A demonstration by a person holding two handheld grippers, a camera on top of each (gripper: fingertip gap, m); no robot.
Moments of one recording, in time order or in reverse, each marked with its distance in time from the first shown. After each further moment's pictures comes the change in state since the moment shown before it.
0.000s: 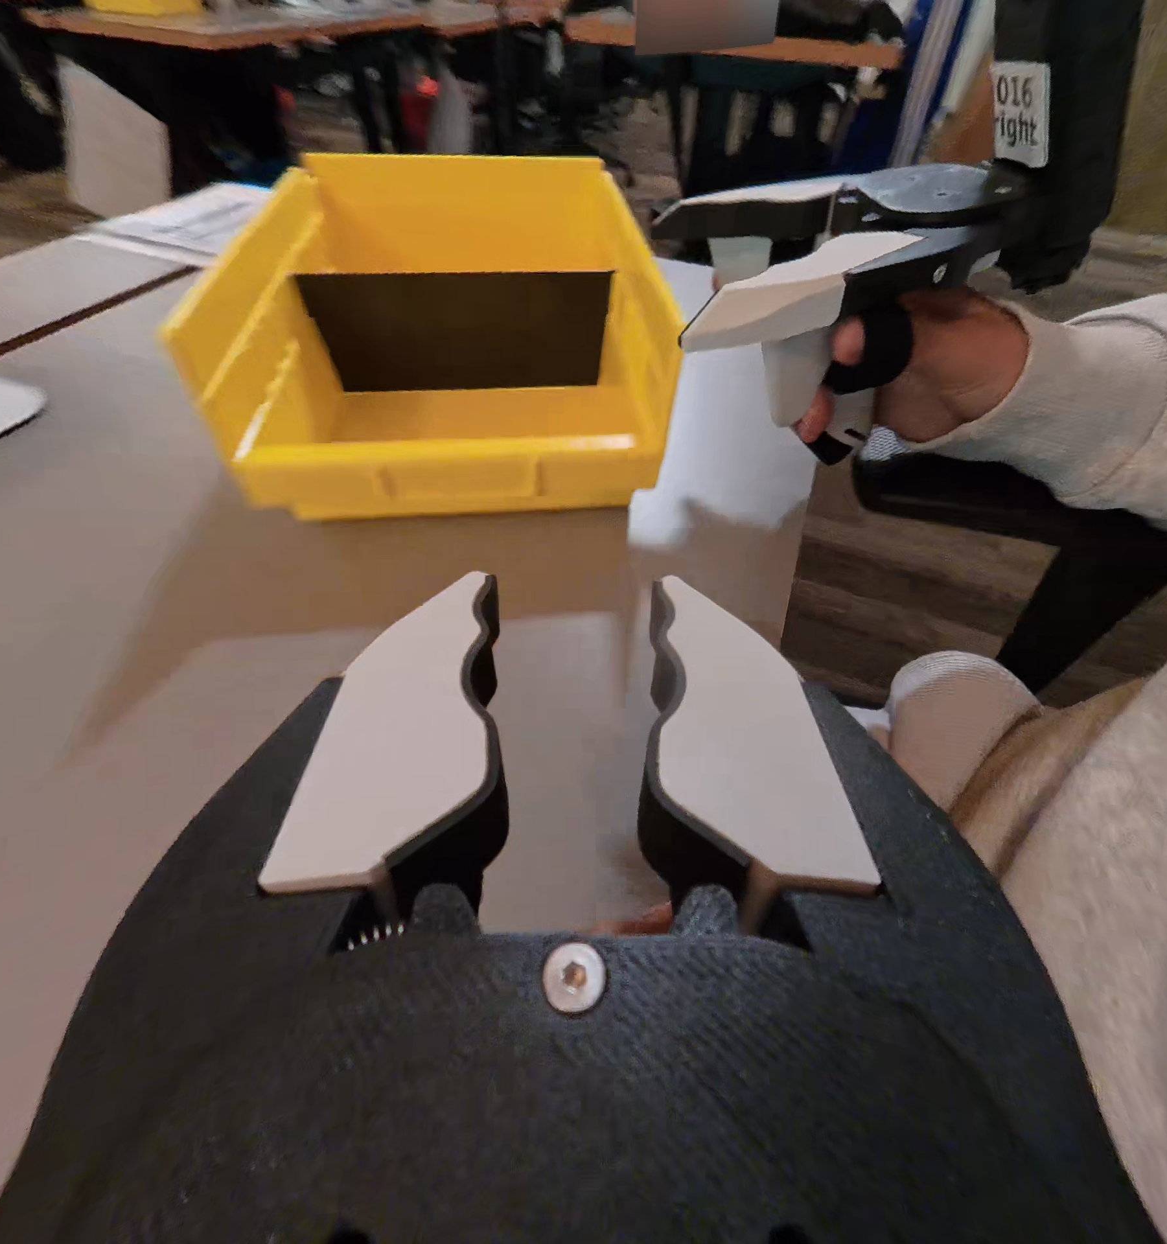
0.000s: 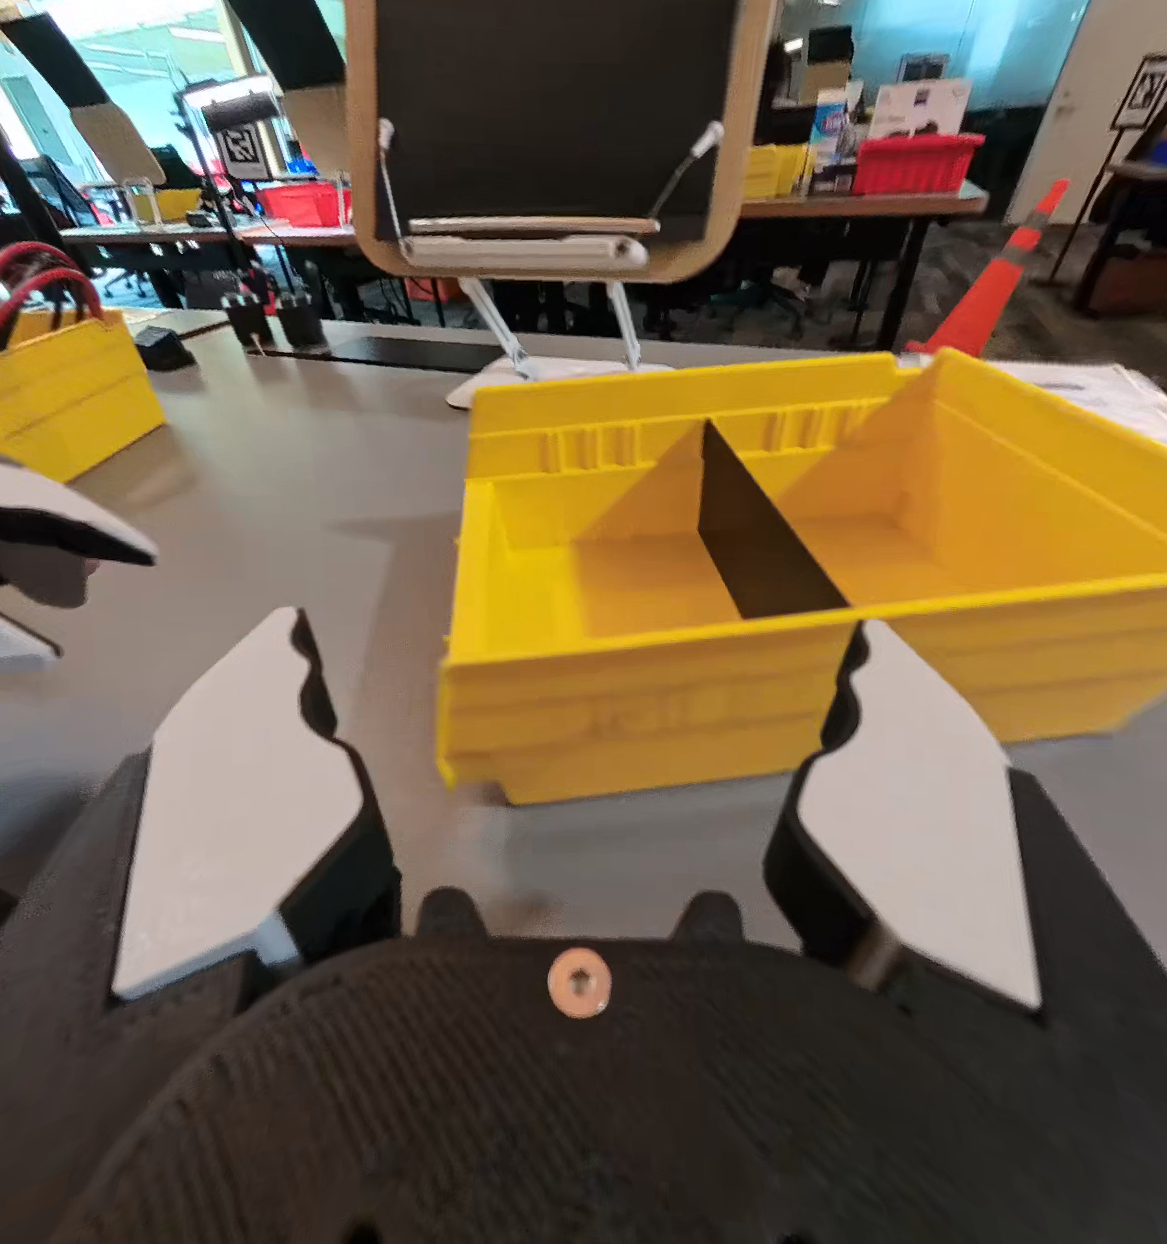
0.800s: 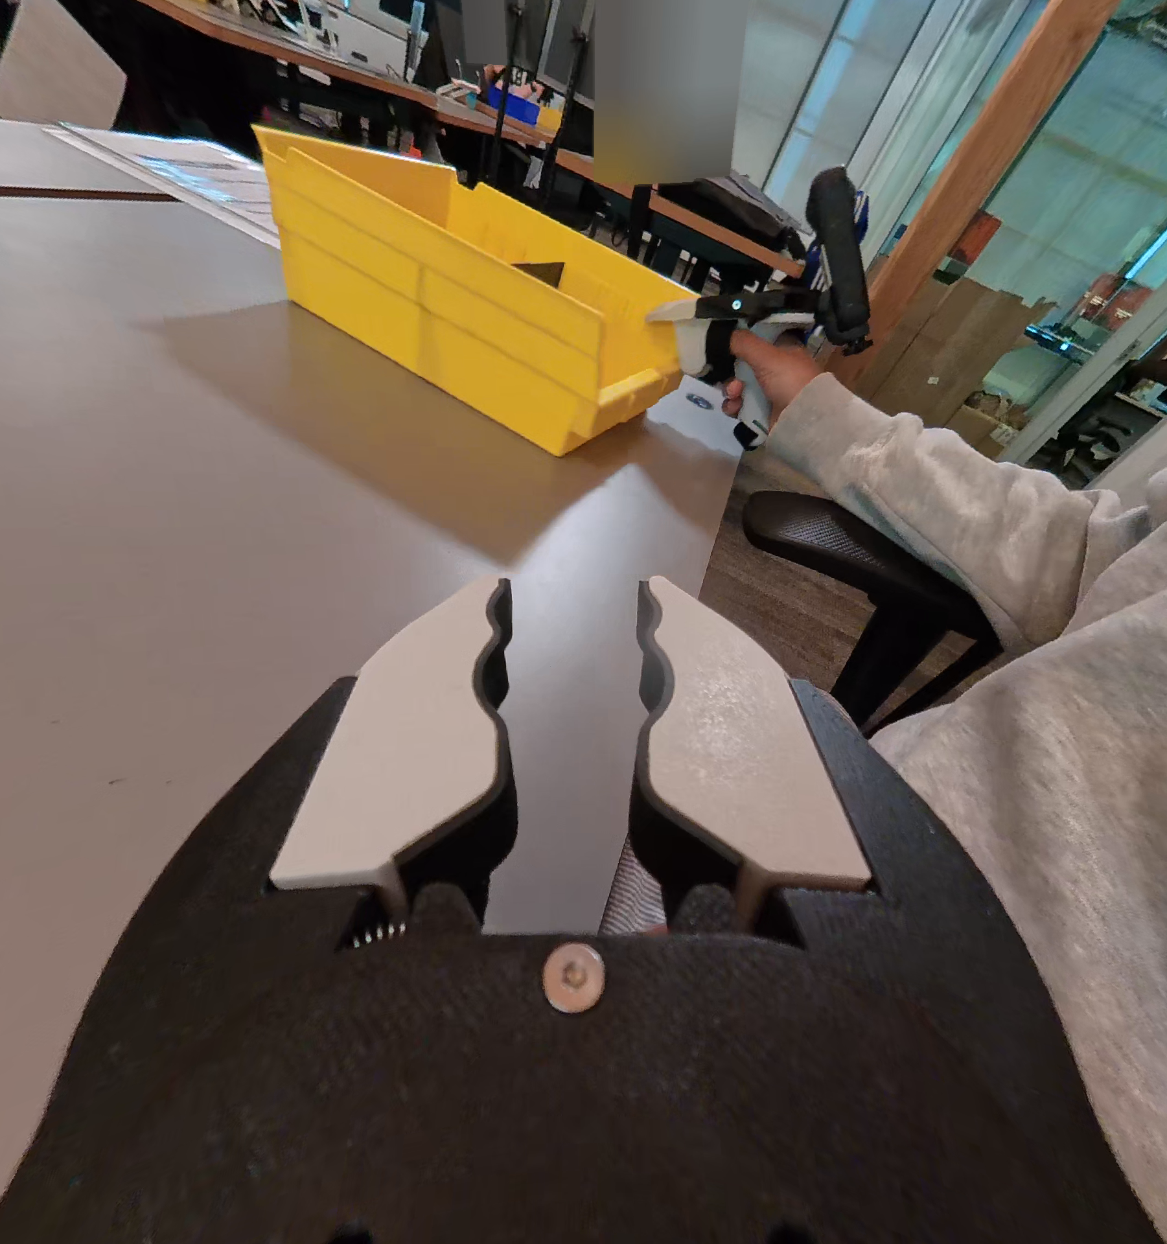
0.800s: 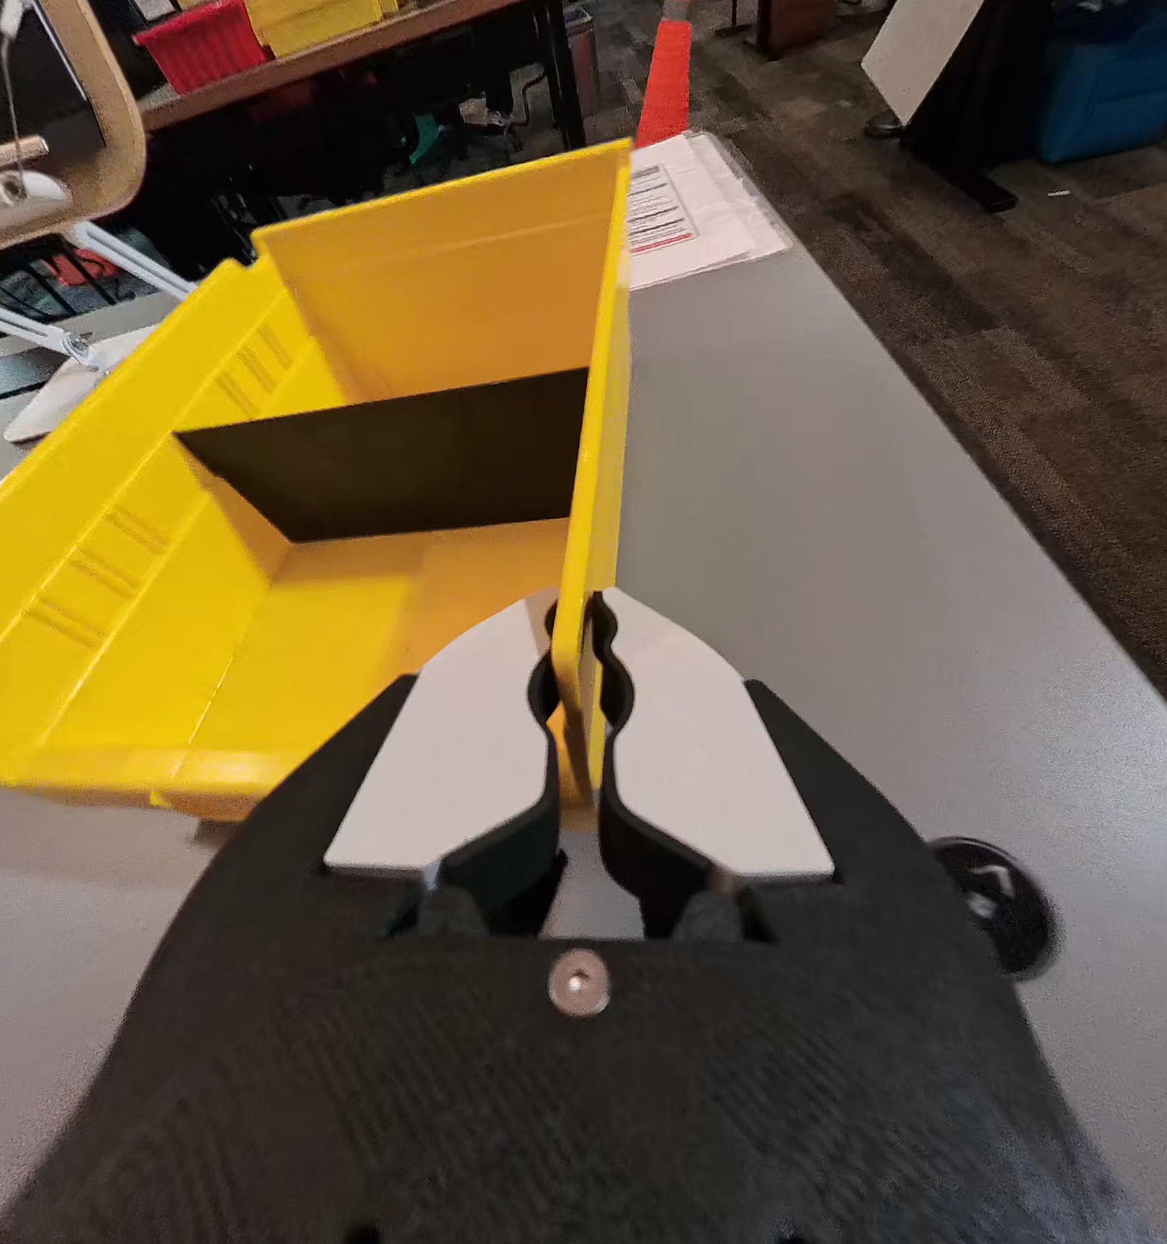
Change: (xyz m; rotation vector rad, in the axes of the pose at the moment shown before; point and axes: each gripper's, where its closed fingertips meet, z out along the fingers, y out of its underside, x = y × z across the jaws) left arm 0.000 0.016 -0.047 0.129 0.100 -0.278; right arm 0.205 0.042 -0.047 -0.169 0.385 0.283
